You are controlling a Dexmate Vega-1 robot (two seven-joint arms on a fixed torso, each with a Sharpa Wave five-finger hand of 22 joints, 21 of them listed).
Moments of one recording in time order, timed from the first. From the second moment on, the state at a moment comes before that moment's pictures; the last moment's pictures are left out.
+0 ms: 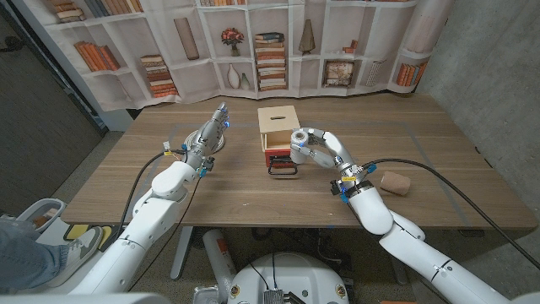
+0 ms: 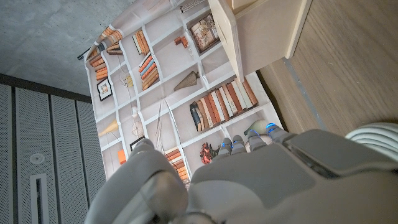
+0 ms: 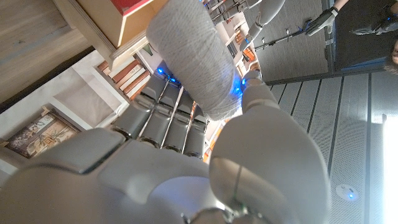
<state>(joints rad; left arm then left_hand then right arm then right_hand) 1.10 0.46 0.13 -1.65 -0.39 -0.16 -0.09 0.27 -0.06 0.11 0.08 0.37 -0.17 0.09 0.20 0.18 -0.17 0.05 0.20 0.18 -0.17 0.06 0.19 0.18 -0.17 0.05 0.20 0.18 -1.14 -0.57 -0.48 -1.73 -0.21 0.47 -0.38 0.80 -0.03 0.36 -0.15 0.22 0.73 -0.04 0.25 0.19 0.83 -0.06 0.29 0.17 0.79 -0.09 0.22 0.18 0.78 -0.09 0.30 0.19</state>
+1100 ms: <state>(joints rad) 1.12 0.48 0.12 -1.68 -0.38 -0.14 -0.07 0.27 -0.05 0.10 0.08 0.37 -0.17 0.09 0.20 0.18 -0.17 0.05 0.20 0.18 -0.17 0.06 0.19 0.18 -0.17 0.05 0.20 0.18 -1.00 -0.49 -0.53 -1.61 -0.20 0.50 -0.37 0.80 -0.03 0.36 -0.15 0.21 0.73 -0.04 0.24 0.19 0.83 -0.06 0.28 0.17 0.80 -0.09 0.22 0.18 0.78 -0.09 0.29 0.19</state>
